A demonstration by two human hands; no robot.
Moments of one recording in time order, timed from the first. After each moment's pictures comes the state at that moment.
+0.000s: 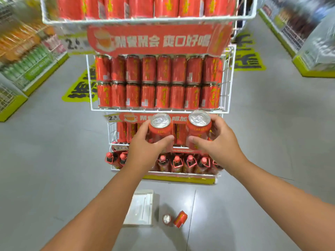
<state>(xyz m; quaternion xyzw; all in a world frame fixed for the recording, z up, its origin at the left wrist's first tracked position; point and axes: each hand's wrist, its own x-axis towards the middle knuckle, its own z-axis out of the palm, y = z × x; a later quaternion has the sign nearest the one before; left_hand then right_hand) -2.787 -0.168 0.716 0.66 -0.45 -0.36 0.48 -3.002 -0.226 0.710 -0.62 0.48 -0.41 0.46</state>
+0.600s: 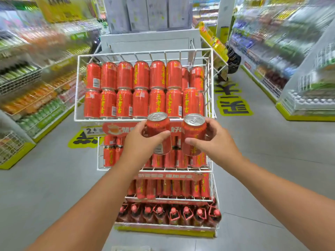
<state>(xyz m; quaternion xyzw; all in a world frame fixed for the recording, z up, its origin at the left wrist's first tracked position) -2.809 -0.255 0.948 0.65 -0.48 -0.30 0.51 -3.027 -0.307 0.927 -0.65 0.44 -0.46 0.42</state>
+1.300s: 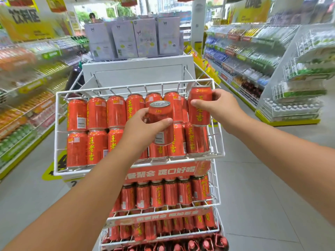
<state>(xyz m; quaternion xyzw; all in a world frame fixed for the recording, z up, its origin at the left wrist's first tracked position) -2.758 -0.402 1.044 0.59 -0.54 -0.36 0.49 -2.989 -0.480 1.053 -0.58 0.53 -0.51 0.36</state>
